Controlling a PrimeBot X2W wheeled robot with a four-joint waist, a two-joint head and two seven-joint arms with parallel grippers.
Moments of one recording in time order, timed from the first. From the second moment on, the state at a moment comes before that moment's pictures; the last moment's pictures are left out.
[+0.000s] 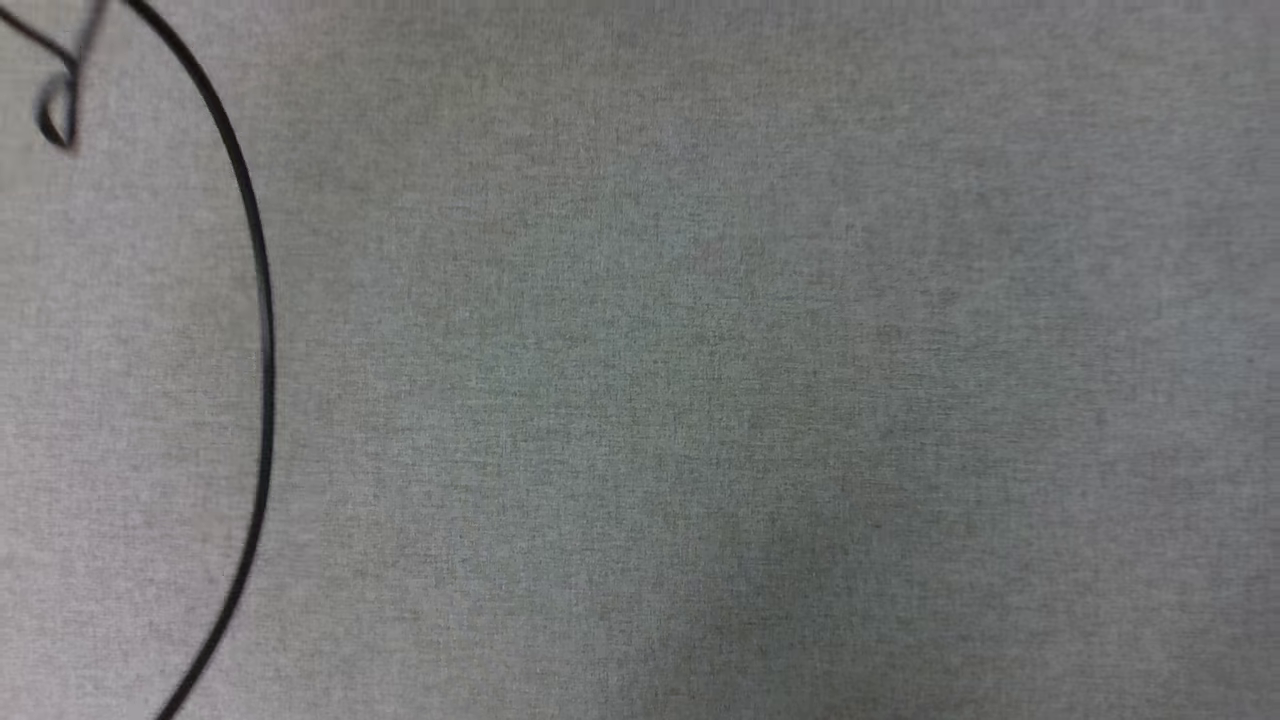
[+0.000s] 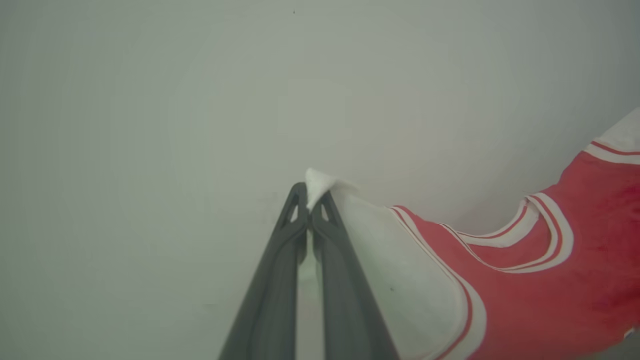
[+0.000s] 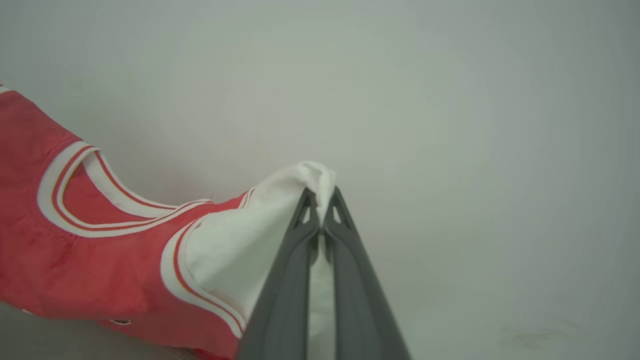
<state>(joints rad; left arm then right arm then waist) -1.66 0.50 -0.72 0.72 -0.70 -0.01 -0.25 -1.68 -0.54 0.55 0.75 0.54 0.13 0.06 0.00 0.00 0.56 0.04</state>
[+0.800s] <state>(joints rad) -0.55 0.64 -0.66 0.25 -0.84 0.20 -0.26 -0.68 -0.66 0.63 0.48 0.80 0.13 -0.08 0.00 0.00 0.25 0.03</state>
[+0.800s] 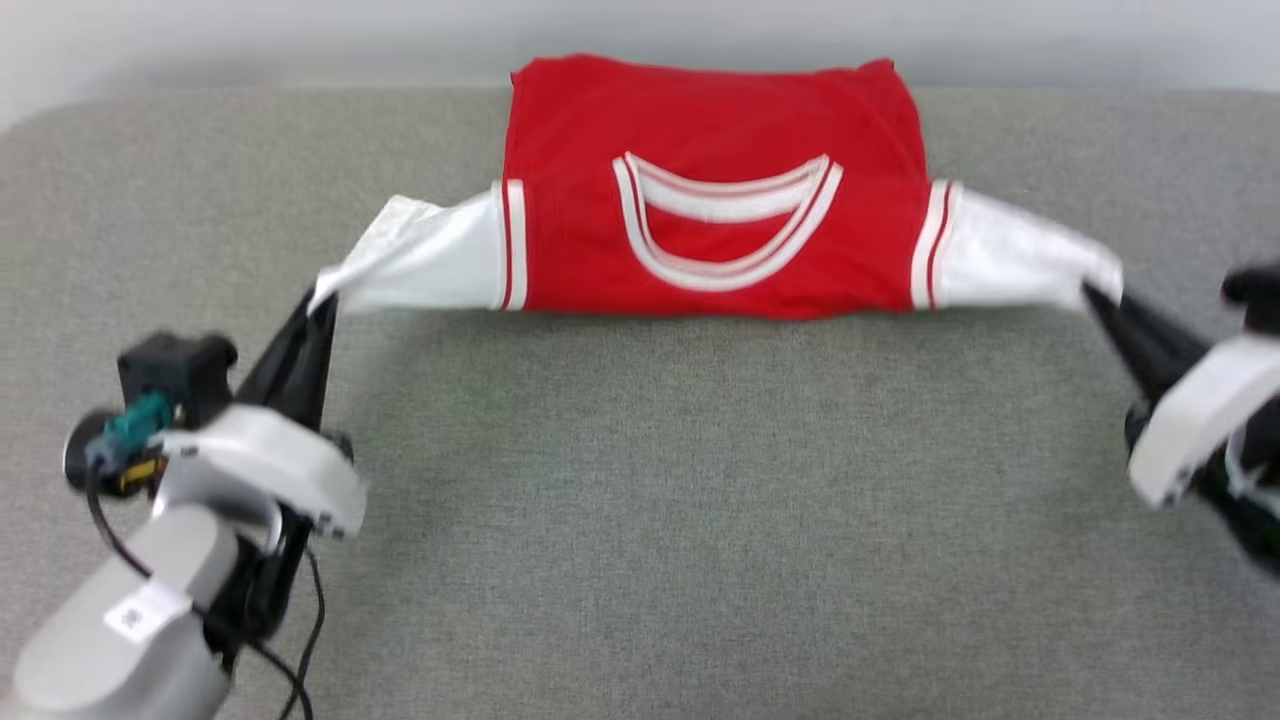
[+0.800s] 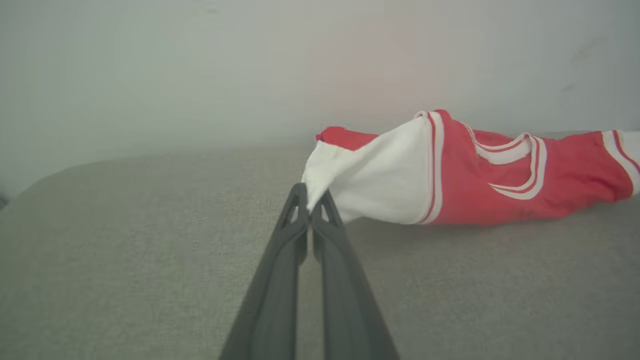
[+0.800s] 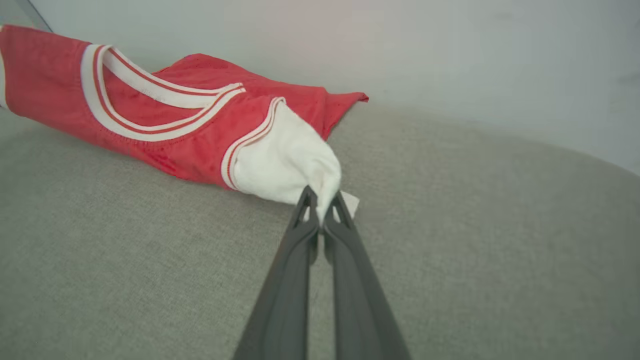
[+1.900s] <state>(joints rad) 0.15 0.59 -0.45 0.20 -0.88 0.26 -0.26 0.20 -0.55 0.22 0.31 0.75 0.13 0.05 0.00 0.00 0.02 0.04</state>
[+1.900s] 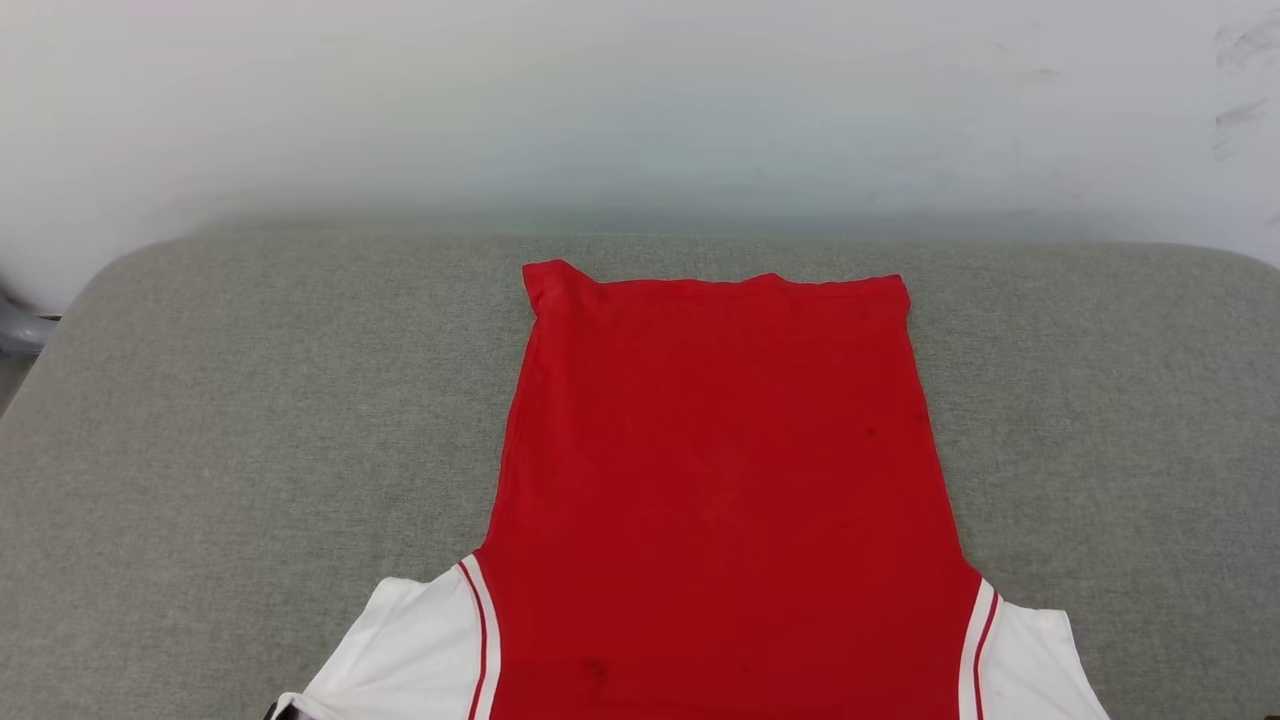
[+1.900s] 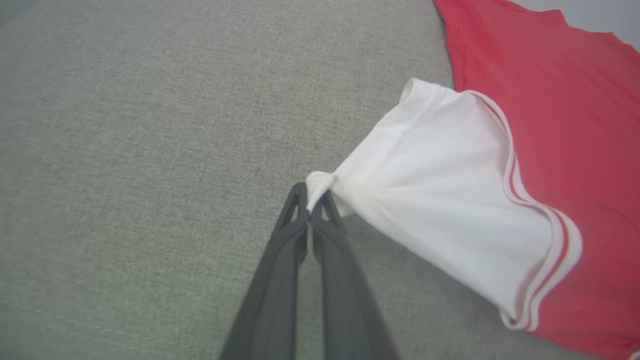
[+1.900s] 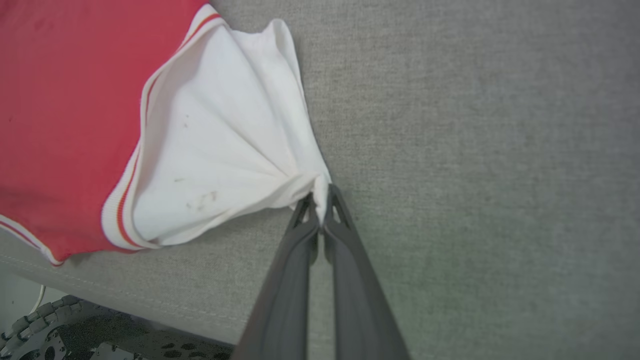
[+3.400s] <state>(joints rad) -0.15 0.33 -0.44 0.08 -0.59 0.19 -0.26 -0.85 -0.64 0.12 0.27 0.57 0.13 0.97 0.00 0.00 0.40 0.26</state>
